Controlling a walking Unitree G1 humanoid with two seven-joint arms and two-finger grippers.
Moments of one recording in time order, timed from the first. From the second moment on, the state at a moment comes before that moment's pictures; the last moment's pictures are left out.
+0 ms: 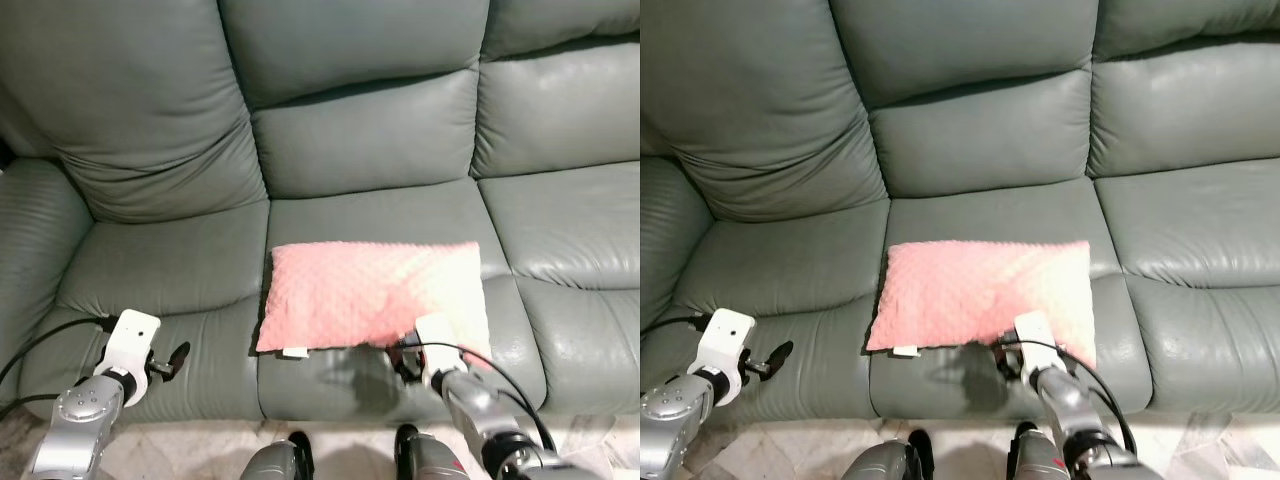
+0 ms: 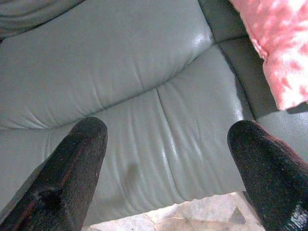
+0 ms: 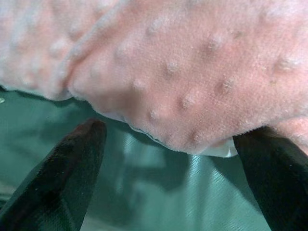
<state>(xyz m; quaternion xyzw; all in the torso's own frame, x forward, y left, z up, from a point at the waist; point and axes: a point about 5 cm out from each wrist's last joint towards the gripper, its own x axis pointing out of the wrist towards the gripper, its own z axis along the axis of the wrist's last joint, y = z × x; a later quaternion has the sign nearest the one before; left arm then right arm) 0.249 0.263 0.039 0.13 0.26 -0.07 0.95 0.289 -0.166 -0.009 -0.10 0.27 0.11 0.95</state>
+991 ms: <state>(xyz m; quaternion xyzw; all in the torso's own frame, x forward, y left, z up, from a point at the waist) 0.282 0.223 0.035 0.09 0.23 -0.09 0.97 0.255 -0.188 -0.021 -0.04 0.21 0.06 0.97</state>
